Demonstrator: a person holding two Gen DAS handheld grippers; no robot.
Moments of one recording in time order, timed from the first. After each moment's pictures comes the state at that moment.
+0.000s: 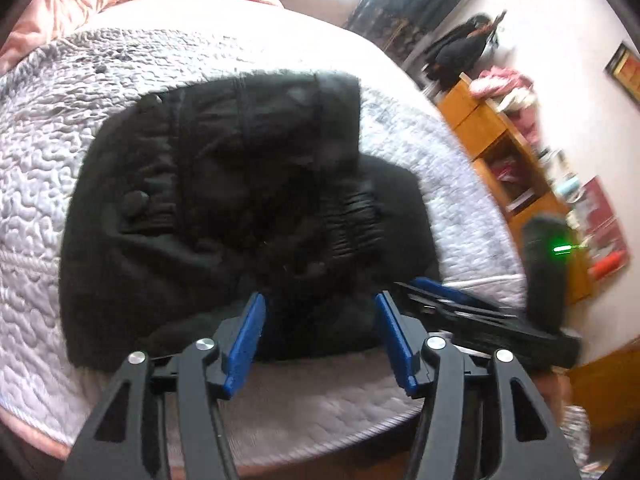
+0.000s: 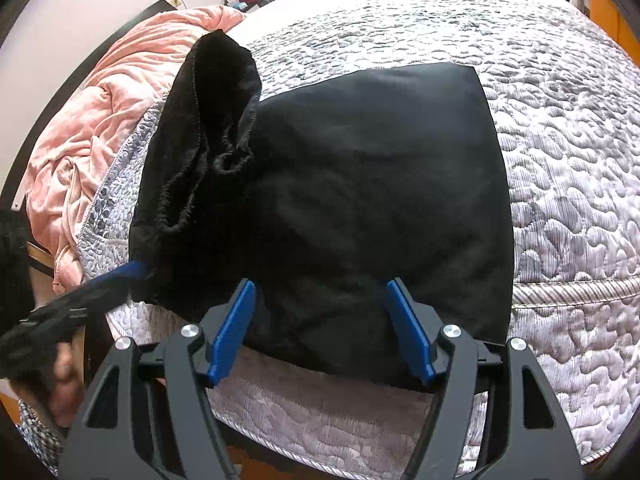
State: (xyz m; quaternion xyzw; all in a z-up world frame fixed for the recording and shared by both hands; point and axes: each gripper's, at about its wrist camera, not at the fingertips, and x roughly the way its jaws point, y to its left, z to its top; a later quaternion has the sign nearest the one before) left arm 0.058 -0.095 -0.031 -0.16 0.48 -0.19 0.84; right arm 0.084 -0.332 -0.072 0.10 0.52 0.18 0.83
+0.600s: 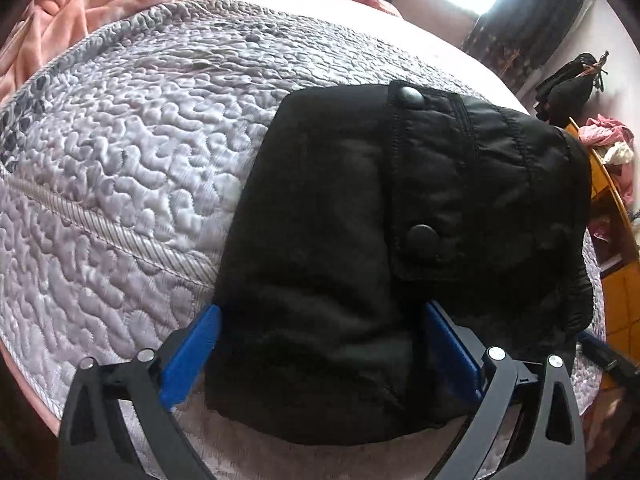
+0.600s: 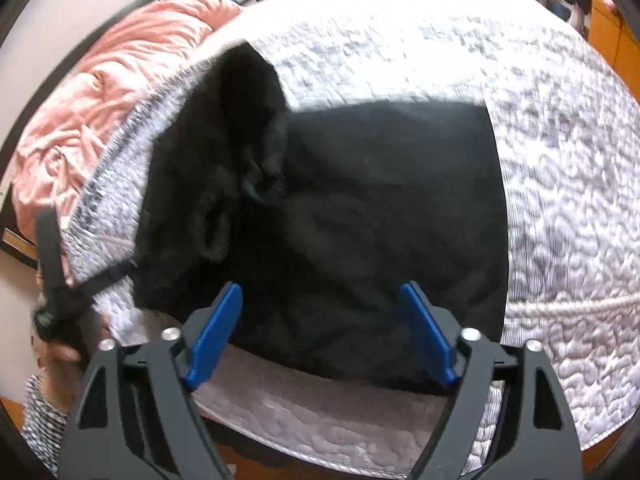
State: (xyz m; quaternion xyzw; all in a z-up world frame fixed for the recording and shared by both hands) left arm 0.085 -0.009 -0.100 -0.16 0.51 0.01 0.85; right arm 0.091 -0.301 -0.039 0.06 0.52 0.16 0.84
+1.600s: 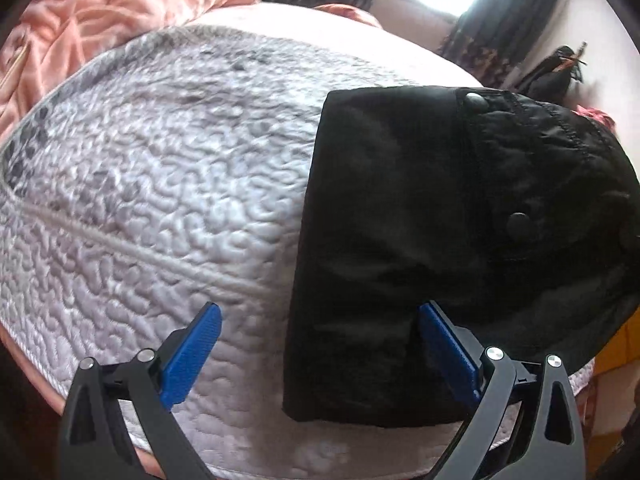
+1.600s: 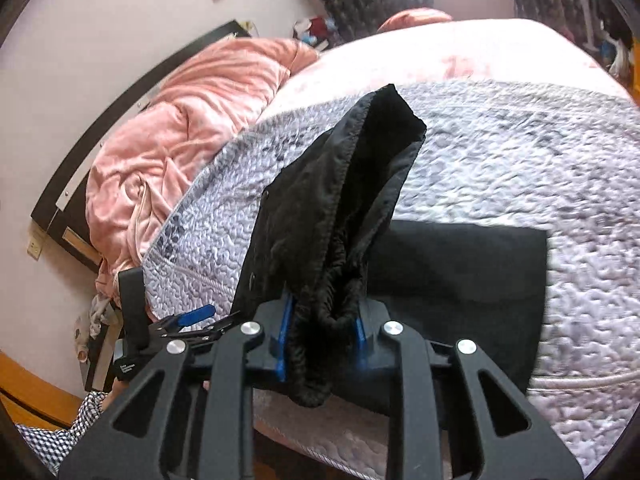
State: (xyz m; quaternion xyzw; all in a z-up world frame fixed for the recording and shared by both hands) left arm 0.070 -0.011 -0.055 -0.14 0.48 -0.02 0.86; right arm 0.097 -0.292 0.052 0.09 0.44 0.27 0.85
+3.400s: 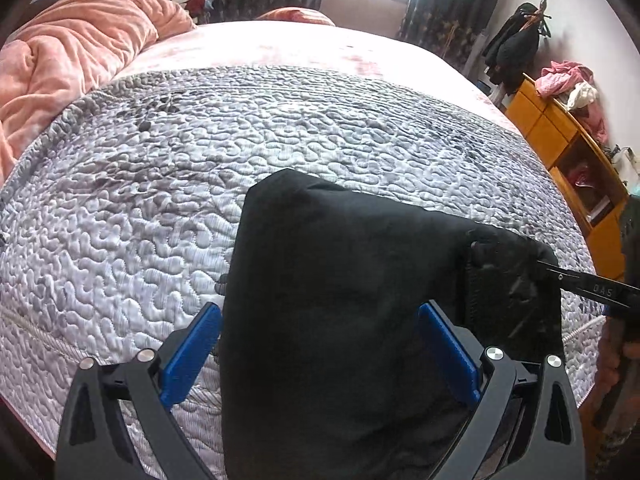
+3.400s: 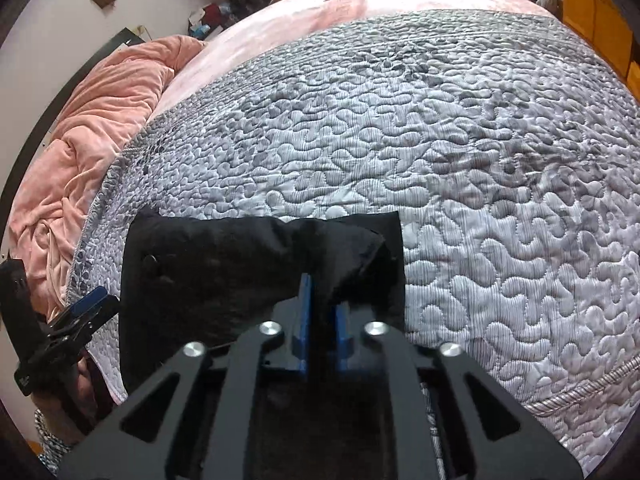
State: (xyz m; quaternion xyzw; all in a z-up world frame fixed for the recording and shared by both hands) left arm 0.155 -0.101 -0.040 -0.06 0.48 -0.06 0.87; right arm 0.185 -0.398 -0.048 0.12 0.51 0.13 0.84
